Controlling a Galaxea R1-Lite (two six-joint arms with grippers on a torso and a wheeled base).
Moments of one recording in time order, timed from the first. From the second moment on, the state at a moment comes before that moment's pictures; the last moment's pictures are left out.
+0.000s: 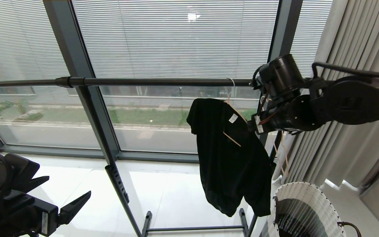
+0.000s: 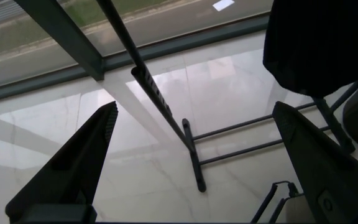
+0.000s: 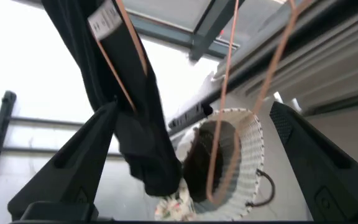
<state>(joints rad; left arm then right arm) -0.02 1.09 -0.24 -0.44 -0.10 0.31 0.71 1.87 -1.60 0.41 -0.61 0.17</state>
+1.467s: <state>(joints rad) 0.02 1.03 -0.21 -0.44 -0.07 0.27 0.63 1.38 -1.07 0.37 -0.66 0.06</state>
